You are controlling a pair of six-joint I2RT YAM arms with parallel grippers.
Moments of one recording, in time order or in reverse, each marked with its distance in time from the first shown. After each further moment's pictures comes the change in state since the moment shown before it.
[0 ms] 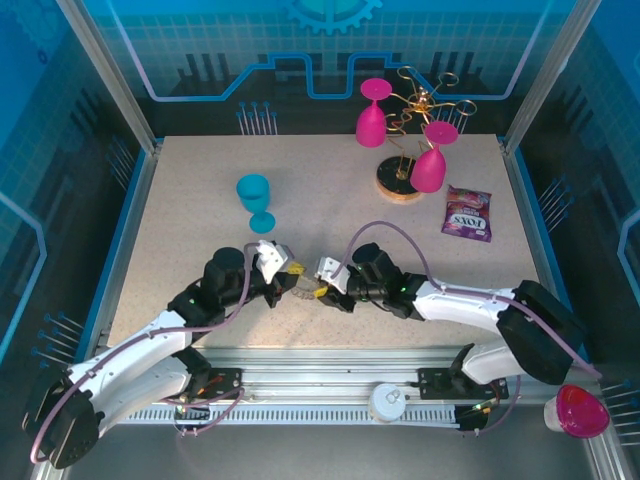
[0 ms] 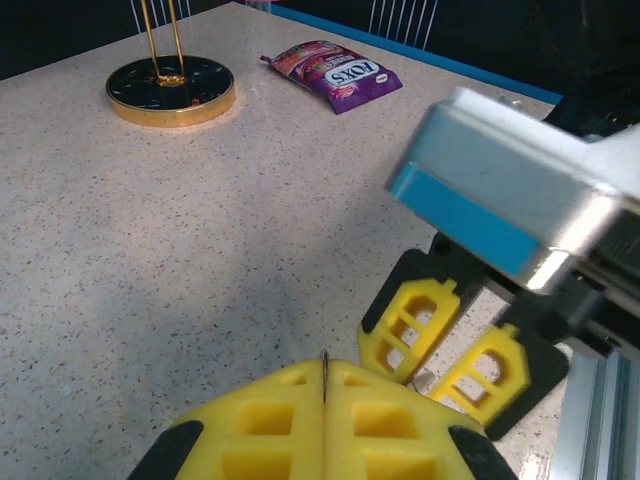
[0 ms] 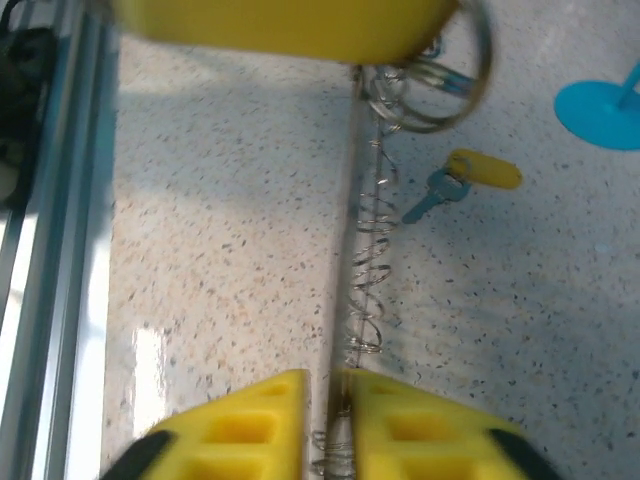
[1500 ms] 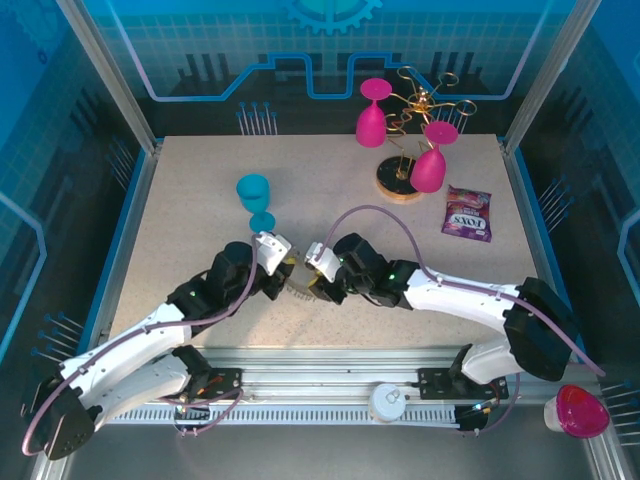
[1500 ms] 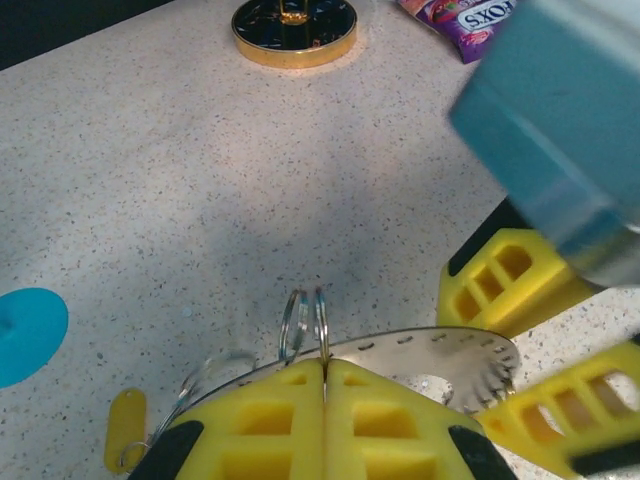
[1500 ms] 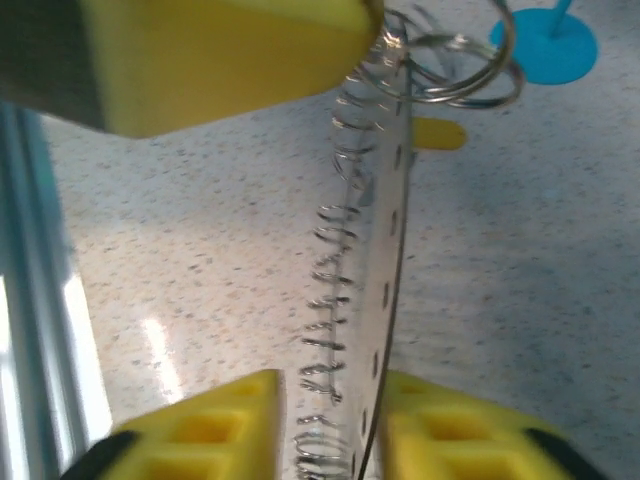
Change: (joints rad) left arm -0.071 0.029 0.132 -0.242 -0.319 -0.030; right arm 0.061 0.009 0.213 -0.327 0.168 0.172
